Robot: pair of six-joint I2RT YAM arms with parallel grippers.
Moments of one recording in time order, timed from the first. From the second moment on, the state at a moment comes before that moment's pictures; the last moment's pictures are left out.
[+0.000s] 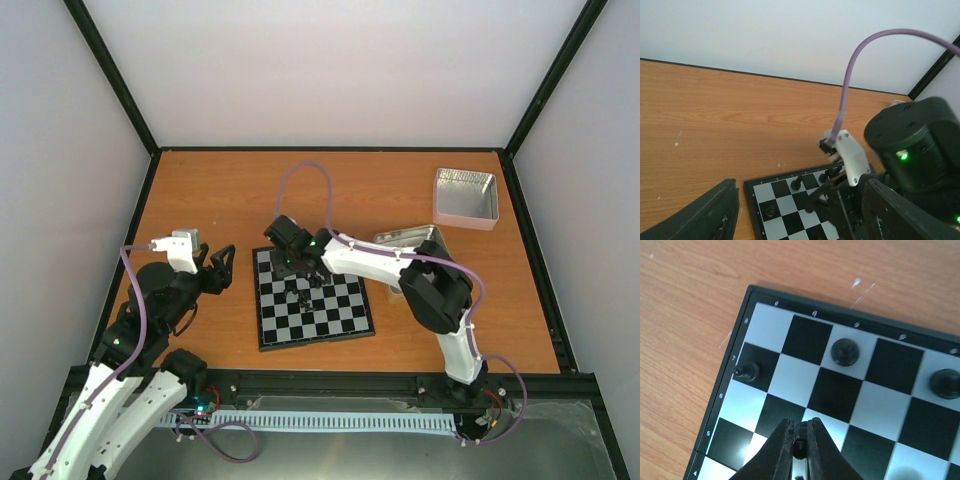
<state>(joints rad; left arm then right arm) -0.47 0.41 0.68 -0.55 -0.12 -0.36 0.97 2.01 1.53 -0.50 0.10 0.54</state>
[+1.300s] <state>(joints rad) -0.47 0.41 0.68 -0.55 -0.13 -0.36 0.99 2.17 1.67 -0.51 0.11 0.54</state>
